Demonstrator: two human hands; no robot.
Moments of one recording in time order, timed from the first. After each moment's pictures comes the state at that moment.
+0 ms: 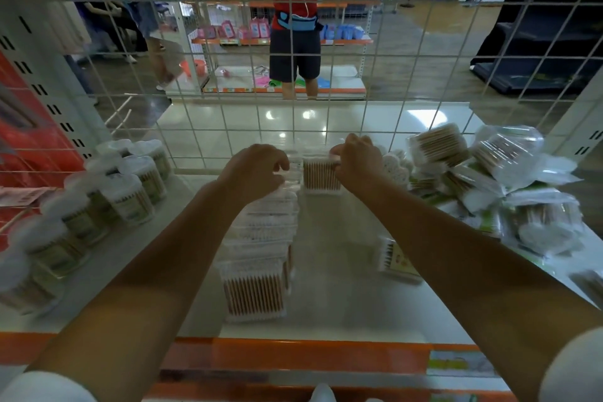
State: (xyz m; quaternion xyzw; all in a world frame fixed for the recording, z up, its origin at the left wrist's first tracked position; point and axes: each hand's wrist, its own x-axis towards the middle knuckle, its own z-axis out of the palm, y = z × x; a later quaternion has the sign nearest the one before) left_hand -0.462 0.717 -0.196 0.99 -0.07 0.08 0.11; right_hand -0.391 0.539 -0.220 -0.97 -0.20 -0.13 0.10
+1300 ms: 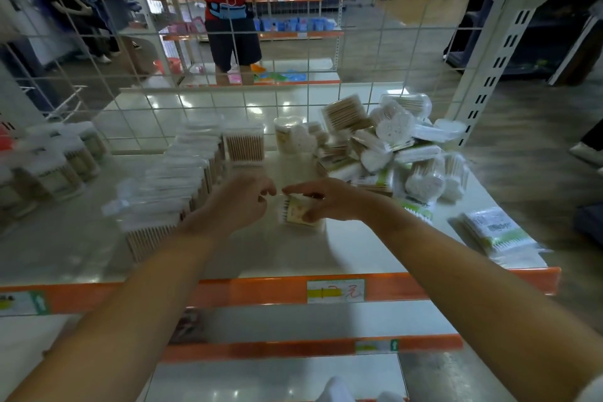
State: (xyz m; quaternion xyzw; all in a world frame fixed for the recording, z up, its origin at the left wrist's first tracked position) left_hand -0.517 0.588 -0.250 0.98 -0.11 0.08 0.17; right_hand -0.483 0.395 -0.234 -0.85 -0.30 0.26 0.35
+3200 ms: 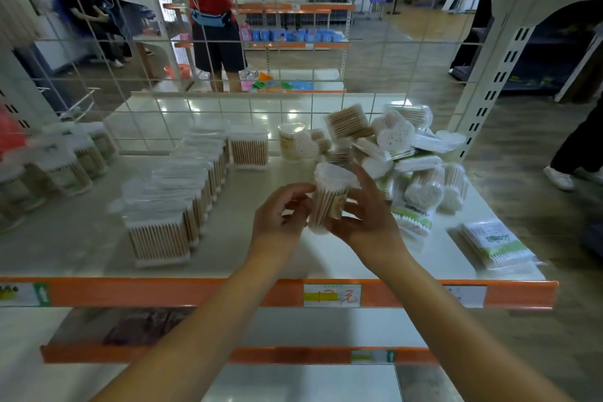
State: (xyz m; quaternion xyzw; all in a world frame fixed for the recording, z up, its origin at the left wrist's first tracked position) left_hand -0.568 0.504 -0.254 0.76 0.01 0.21 0.62; right_hand -0.547 0.363 -0.250 -0.75 -0.15 0.01 0.64
